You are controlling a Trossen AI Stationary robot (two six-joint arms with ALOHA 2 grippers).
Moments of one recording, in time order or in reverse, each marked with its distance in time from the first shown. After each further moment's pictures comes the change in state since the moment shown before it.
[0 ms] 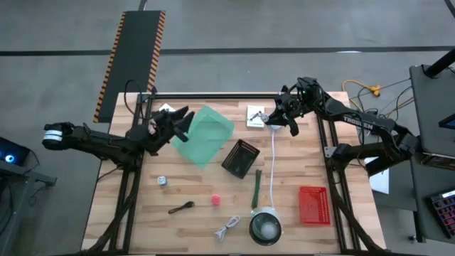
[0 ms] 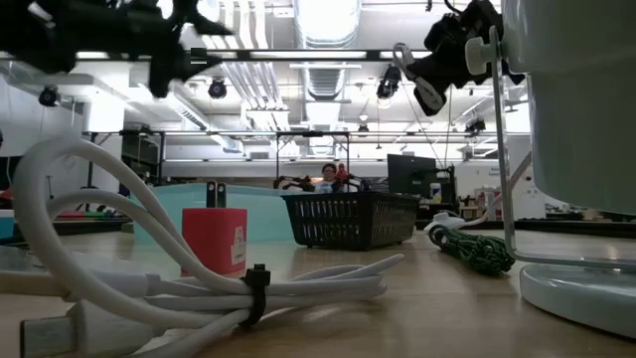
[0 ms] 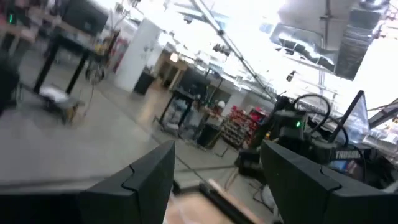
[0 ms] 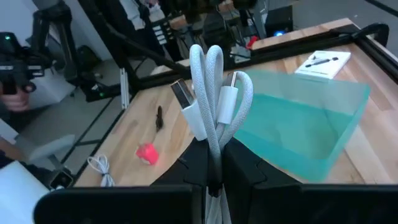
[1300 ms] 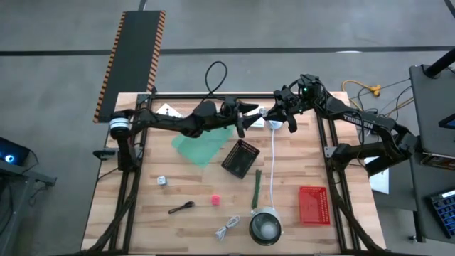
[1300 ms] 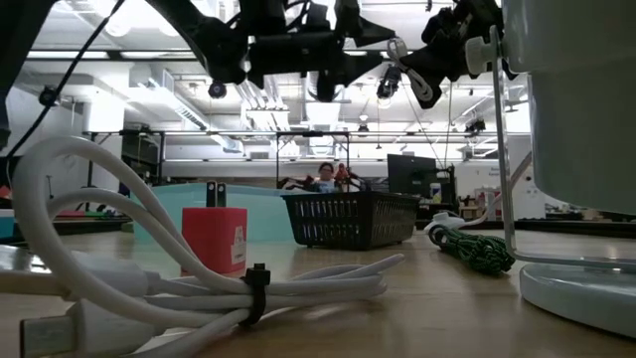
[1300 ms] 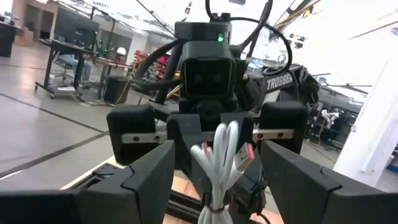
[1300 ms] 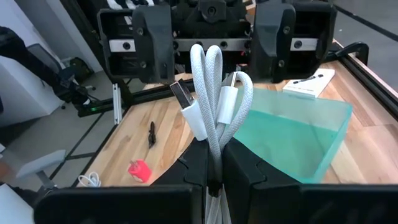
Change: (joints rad) left arm 0.219 0.842 0.794 -0.064 0.738 -0.026; right arm 0.000 0.006 0.030 0.054 0.030 0.058
